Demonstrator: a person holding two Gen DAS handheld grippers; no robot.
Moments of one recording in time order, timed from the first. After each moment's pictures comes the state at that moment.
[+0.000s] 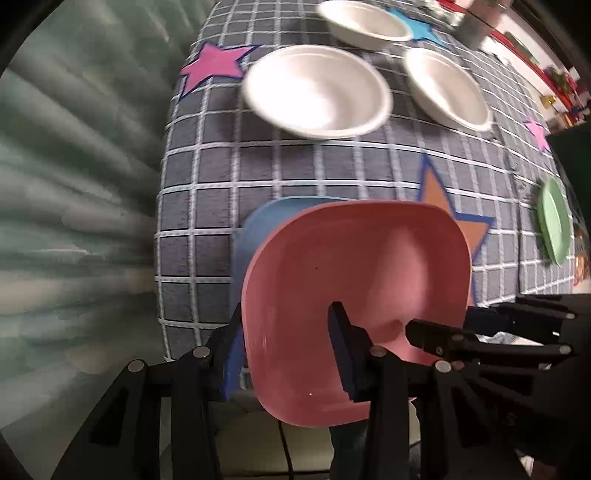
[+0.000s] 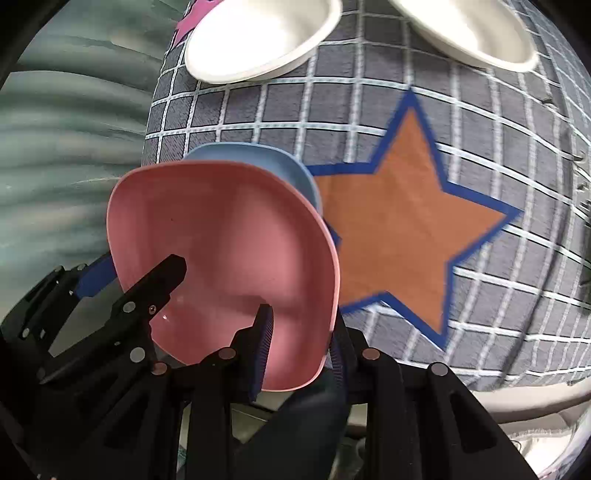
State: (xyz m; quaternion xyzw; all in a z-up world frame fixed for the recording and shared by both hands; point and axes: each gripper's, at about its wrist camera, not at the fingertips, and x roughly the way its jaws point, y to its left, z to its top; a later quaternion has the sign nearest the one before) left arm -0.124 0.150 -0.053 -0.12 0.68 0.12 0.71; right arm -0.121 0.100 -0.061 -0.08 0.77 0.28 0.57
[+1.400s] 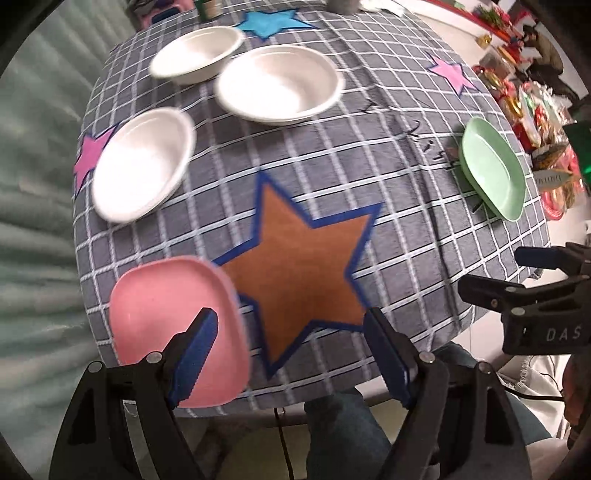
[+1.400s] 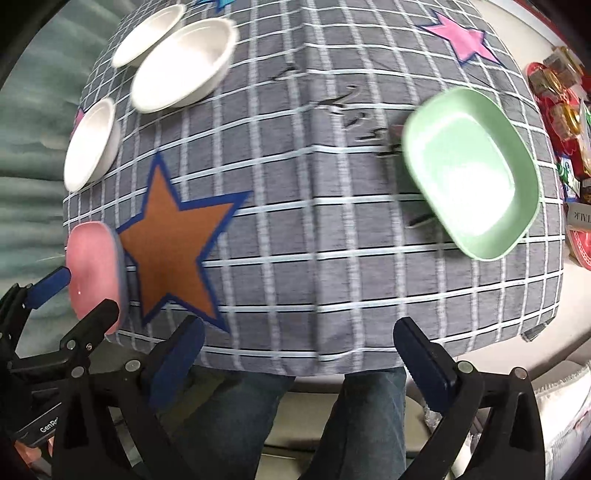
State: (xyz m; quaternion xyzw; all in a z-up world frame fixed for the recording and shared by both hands) left arm -0.074 0.018 -0.018 -0.02 0.68 0.01 0.74; right arm -0.041 -0.148 -0.045 -0.03 0.73 0.15 0.66
